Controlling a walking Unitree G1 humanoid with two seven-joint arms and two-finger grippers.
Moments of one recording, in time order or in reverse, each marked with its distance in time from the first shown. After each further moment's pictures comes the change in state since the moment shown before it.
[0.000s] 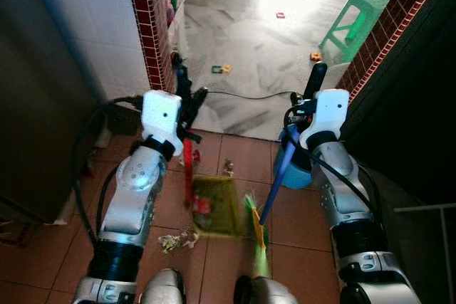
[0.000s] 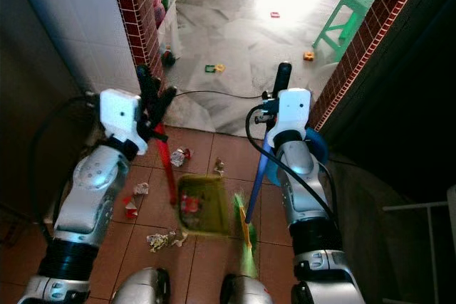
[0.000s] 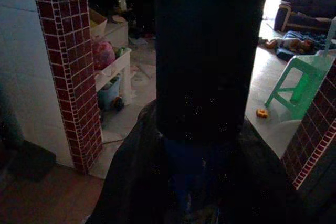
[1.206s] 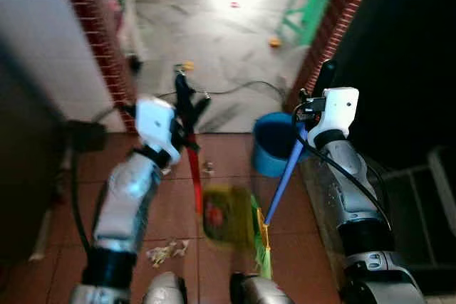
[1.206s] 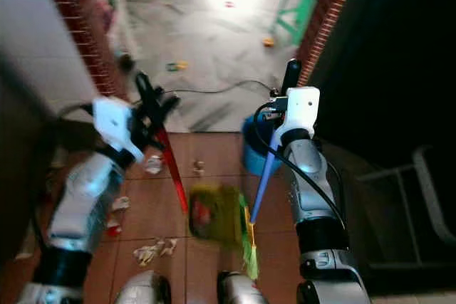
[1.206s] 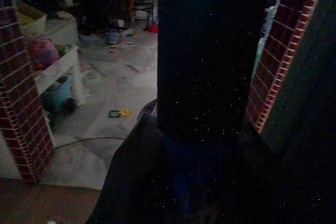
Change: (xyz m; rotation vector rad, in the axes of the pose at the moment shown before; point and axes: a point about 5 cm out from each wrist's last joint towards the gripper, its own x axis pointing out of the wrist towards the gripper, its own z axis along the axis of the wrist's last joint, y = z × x) left arm -0.008 0.011 0.003 -0.035 -0.052 -0.070; right arm 0.000 -0.014 -0.001 -0.017 0.001 -0.036
